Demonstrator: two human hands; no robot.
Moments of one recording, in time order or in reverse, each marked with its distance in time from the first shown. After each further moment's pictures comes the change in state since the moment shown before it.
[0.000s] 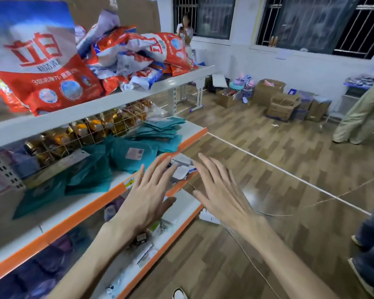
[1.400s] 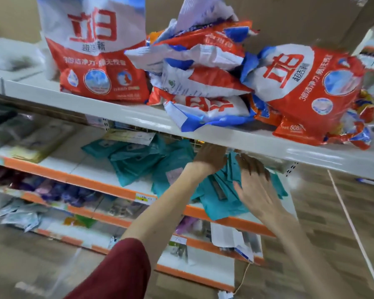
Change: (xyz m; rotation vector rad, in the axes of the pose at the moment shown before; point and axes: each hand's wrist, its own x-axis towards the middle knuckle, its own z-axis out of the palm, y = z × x) left_hand 0.371 -0.175 0.116 -0.158 0.048 -1.084; right_hand 0.443 0.174 0.210 0.278 -0.007 -0.741
